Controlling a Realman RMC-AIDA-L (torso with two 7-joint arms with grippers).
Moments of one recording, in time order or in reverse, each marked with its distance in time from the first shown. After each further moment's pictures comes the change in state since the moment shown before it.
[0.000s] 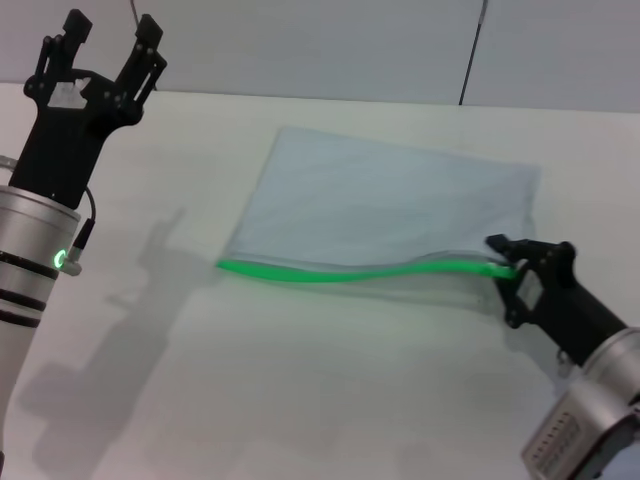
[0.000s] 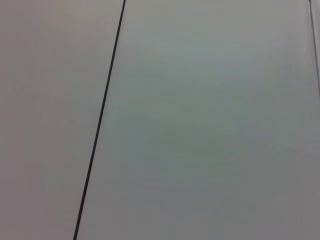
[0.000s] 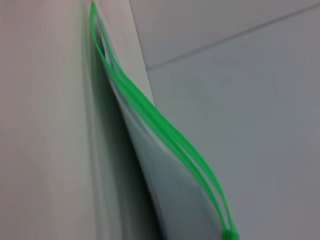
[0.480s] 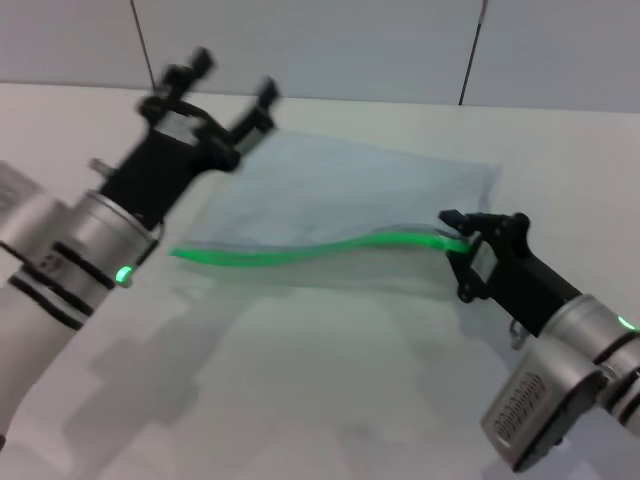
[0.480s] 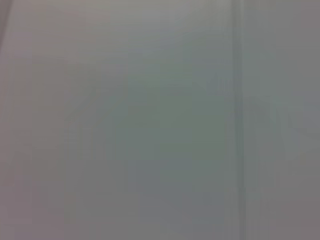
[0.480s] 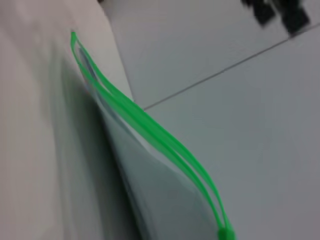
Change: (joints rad) left arm -0.061 0.003 0.183 0.036 0.084 -0.110 0.011; right arm 0.045 -0.006 0.002 -0.119 0.001 0.095 0.064
